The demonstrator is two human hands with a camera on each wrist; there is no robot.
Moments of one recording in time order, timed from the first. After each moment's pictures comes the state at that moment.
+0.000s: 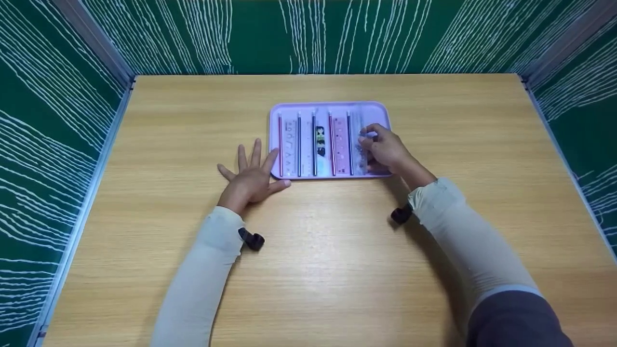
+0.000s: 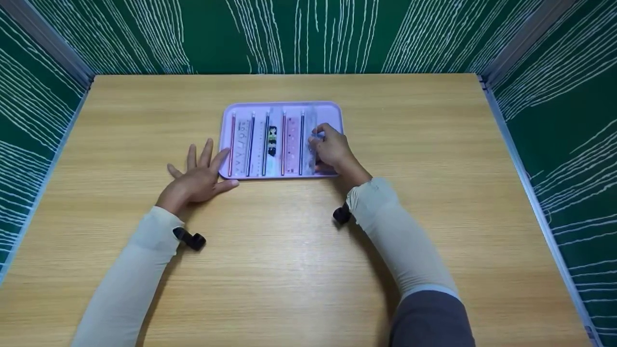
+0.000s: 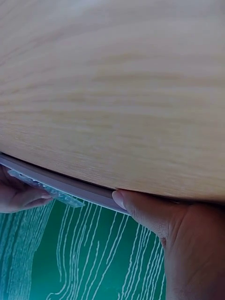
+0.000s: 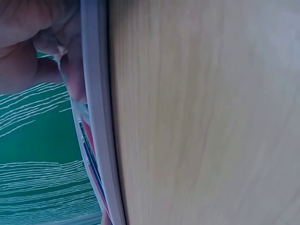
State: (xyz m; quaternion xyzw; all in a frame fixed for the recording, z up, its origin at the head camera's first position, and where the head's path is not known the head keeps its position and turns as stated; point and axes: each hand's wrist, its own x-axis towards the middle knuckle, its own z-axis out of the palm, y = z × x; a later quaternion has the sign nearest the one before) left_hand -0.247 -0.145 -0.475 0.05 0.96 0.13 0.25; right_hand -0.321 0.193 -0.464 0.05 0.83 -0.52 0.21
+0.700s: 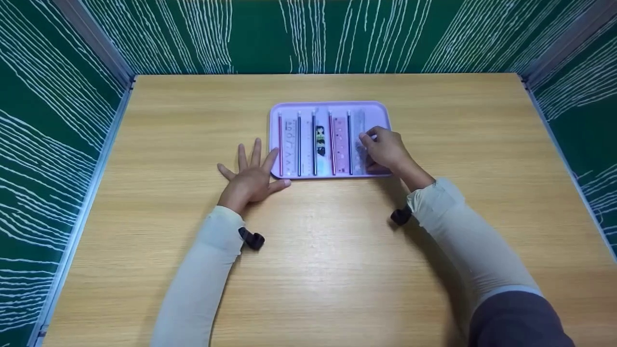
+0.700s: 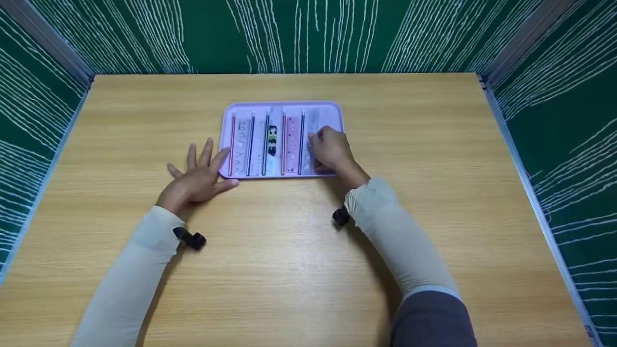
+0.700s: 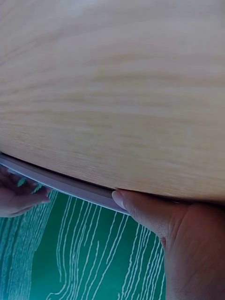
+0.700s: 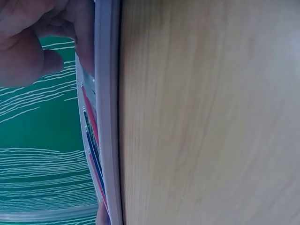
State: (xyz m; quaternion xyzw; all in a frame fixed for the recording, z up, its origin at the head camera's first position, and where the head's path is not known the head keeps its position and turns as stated) left_hand -0.246 -0.144 -0.473 0.05 0.96 0.13 0.25; right_hand -0.316 0.190 -0.461 0.00 0.90 -0.41 0.13
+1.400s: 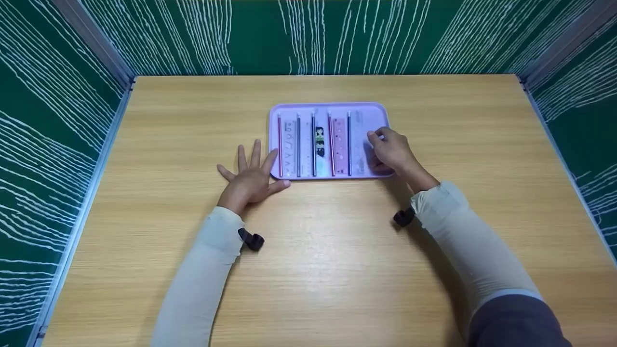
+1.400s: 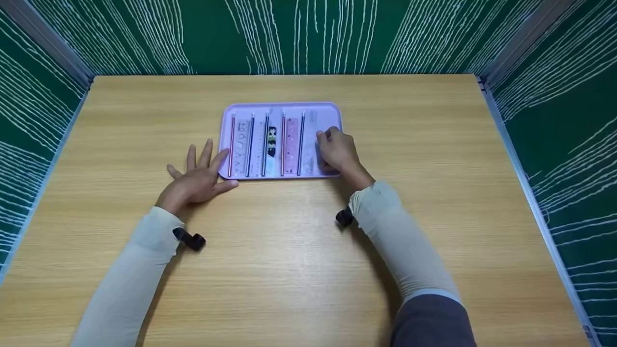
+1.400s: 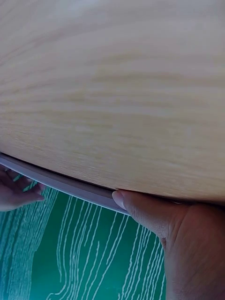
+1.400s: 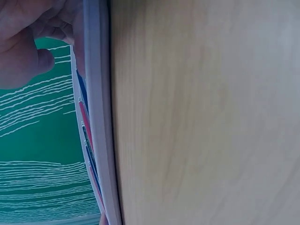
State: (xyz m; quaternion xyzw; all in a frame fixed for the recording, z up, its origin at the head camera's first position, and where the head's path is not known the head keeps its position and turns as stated) left_hand -0.246 -0.145 -0.474 0.05 0.96 0.13 0.25; right_hand -0.315 0.203 -0.463 0.05 0.87 -0.47 0.13
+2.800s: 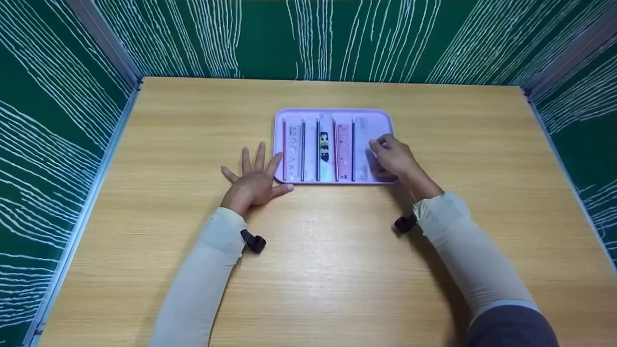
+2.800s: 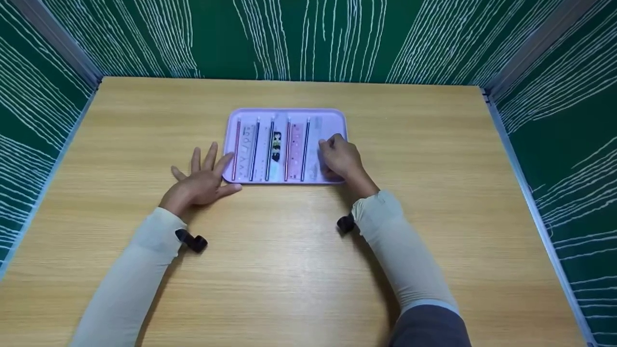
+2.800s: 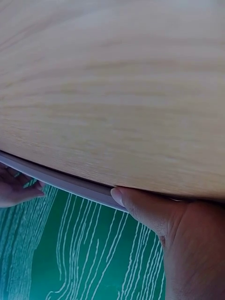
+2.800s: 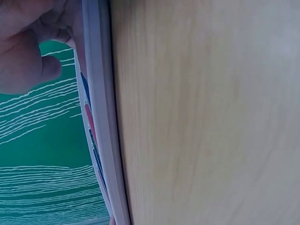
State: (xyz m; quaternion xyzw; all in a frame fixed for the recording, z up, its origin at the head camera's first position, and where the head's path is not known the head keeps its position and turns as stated) left_hand -0.246 -0.145 -0.472 0.05 0.96 0.14 0.25; right_hand -0.317 0.202 -0.460 0.06 0.88 -0.44 0.18
